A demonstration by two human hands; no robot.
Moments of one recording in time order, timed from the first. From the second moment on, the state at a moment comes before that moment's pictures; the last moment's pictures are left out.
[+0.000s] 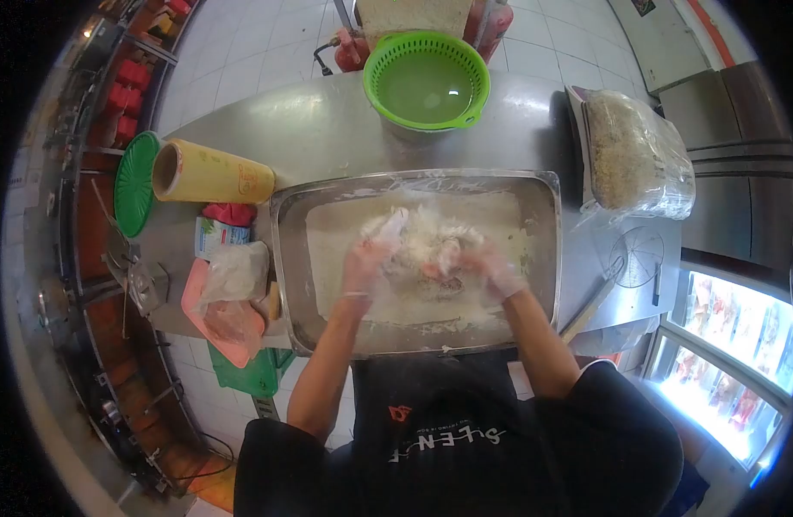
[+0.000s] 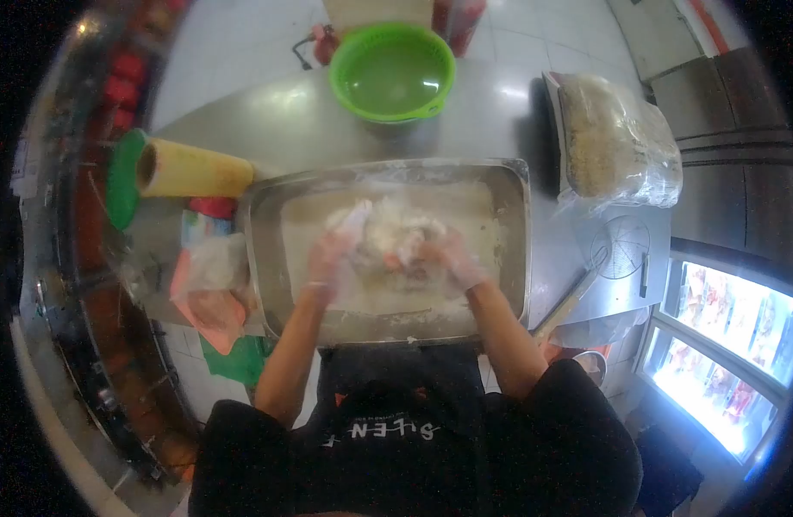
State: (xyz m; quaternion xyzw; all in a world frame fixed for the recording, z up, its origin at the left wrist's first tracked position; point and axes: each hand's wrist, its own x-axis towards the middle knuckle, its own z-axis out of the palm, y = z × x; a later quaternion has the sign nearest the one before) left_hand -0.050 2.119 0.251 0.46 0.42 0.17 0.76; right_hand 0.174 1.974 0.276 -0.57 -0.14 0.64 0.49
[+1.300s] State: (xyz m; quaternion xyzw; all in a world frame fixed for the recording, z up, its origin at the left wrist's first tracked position) left_hand 0.014 2.133 0.081 0.47 0.64 0.22 0.57; right_hand 0.173 2.058 0.185 -0.91 -0.22 0.20 0.29
